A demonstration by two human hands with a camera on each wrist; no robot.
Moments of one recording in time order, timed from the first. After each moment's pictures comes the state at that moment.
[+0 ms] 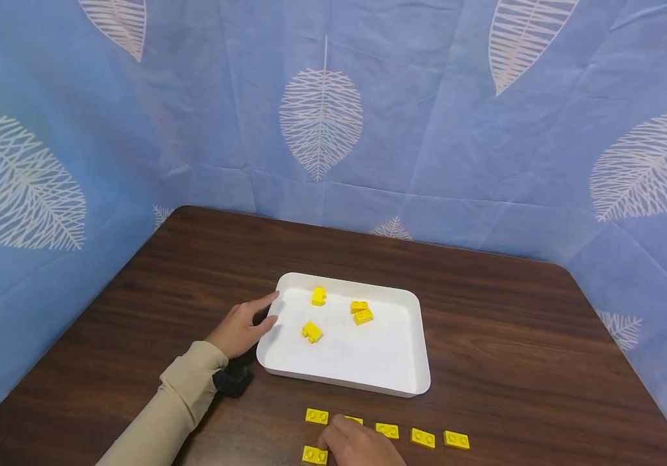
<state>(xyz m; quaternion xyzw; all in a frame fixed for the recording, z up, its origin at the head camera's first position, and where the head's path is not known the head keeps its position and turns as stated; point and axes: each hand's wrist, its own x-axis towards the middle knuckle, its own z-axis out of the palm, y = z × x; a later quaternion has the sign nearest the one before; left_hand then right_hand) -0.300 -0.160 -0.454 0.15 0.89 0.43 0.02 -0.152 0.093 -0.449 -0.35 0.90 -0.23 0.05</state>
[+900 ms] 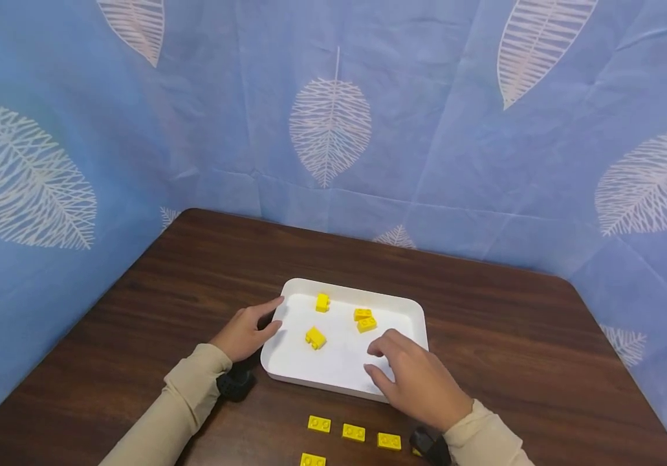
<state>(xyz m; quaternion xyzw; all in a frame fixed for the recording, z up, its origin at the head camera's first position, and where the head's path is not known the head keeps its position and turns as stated) -0.300 -0.162 -0.452 0.15 0.89 0.42 0.03 -0.218 0.130 -0.377 -0.28 0.95 -0.14 -0.09</state>
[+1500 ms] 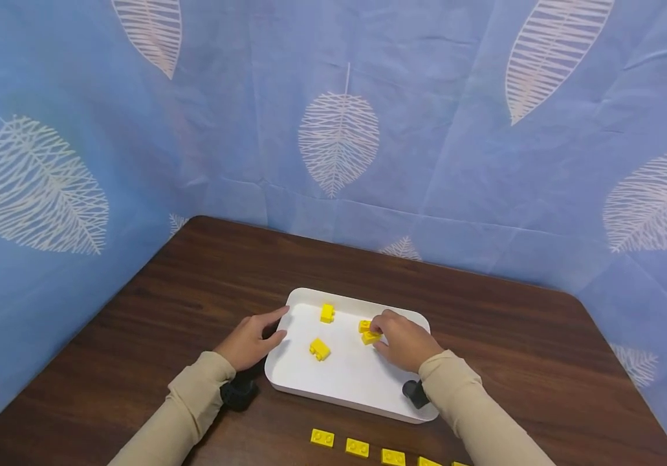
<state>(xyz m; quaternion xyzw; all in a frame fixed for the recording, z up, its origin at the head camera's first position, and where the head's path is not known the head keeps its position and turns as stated) -0.300 -0.164 -0.454 0.17 0.89 0.42 0.03 -0.308 0.136 -0.404 -0.26 0.96 -0.09 0.00</state>
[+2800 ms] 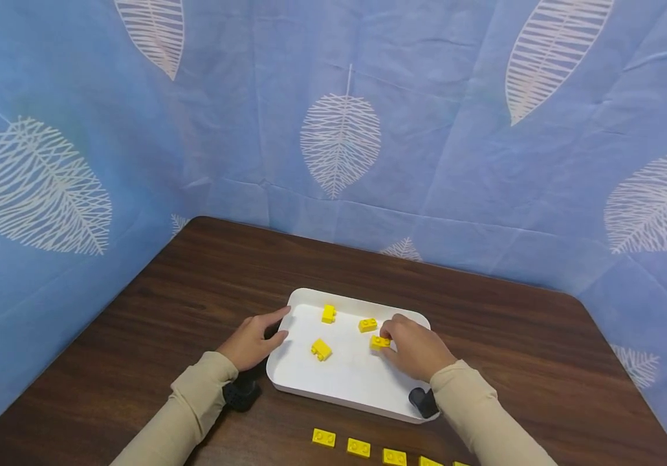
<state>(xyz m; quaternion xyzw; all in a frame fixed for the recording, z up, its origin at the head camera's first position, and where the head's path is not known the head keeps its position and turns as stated) -0.300 -0.164 -0.455 0.19 0.88 0.43 0.02 -0.289 0.139 -0.395 -0.22 0.97 -0.07 -0.01</state>
